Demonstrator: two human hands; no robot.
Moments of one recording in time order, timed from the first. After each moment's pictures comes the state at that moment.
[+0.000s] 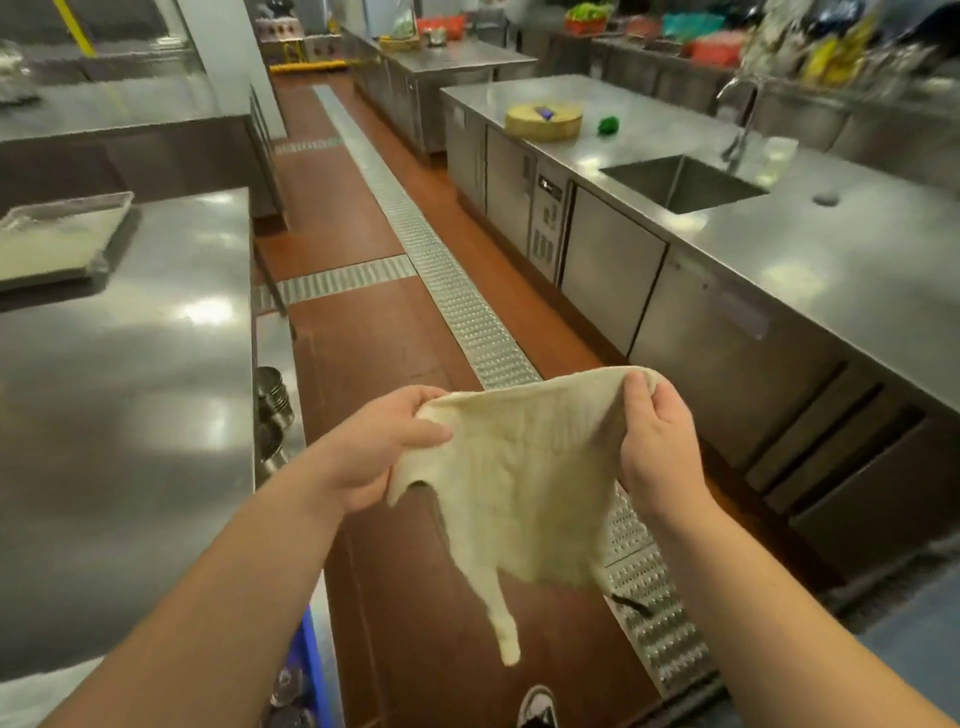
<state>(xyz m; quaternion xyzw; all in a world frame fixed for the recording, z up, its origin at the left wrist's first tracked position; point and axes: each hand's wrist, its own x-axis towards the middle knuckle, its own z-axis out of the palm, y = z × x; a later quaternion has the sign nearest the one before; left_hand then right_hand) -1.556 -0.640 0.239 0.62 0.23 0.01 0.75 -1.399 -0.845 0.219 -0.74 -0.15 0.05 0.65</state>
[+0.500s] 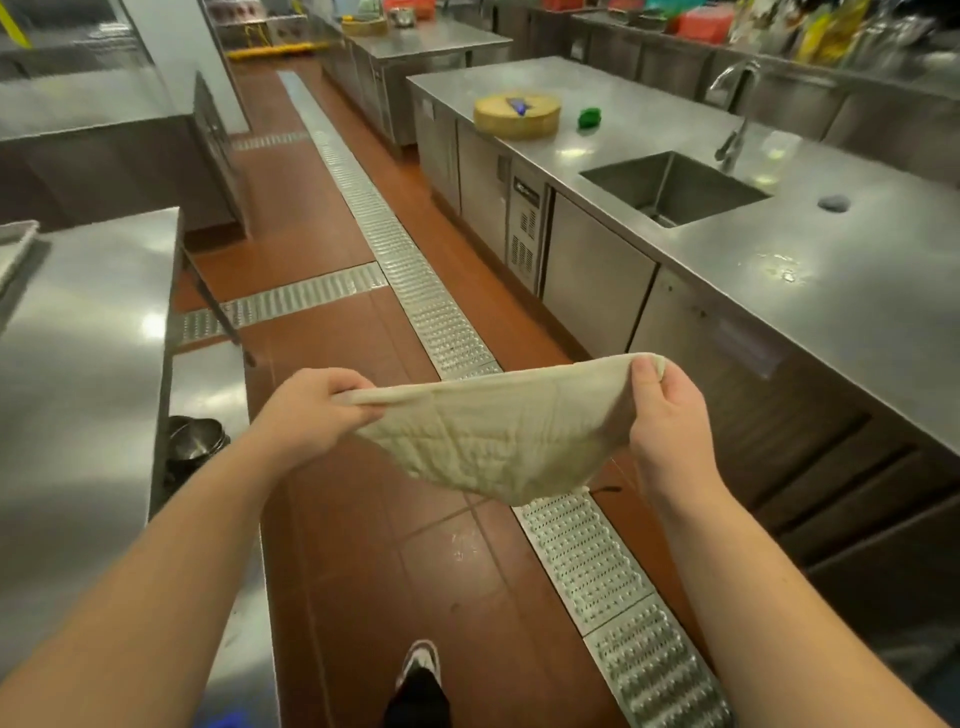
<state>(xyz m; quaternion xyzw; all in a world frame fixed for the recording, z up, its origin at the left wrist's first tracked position) -1.331 -0.488 0.256 0.89 0.31 0.08 0.33 -1.147 -0.750 0.229 -0.75 -0.12 0.03 0.65</state>
